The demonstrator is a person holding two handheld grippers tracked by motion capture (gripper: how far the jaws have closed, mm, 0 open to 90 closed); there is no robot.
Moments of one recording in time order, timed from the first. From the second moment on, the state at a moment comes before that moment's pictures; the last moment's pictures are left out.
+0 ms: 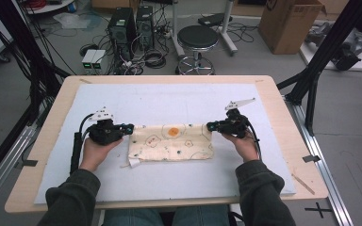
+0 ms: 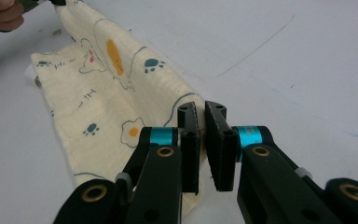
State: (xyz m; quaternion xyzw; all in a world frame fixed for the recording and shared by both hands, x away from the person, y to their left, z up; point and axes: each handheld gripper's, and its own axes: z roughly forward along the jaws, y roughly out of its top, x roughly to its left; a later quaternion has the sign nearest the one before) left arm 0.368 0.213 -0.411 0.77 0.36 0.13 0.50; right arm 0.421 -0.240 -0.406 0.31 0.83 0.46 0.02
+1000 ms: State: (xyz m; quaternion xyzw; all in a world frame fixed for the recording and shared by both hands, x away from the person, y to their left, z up) left arm 0.337 0.213 -0.423 0.80 0.33 0.13 0.49; right arm 0.389 -0.240 -0.409 0.29 0.84 0.45 0.02
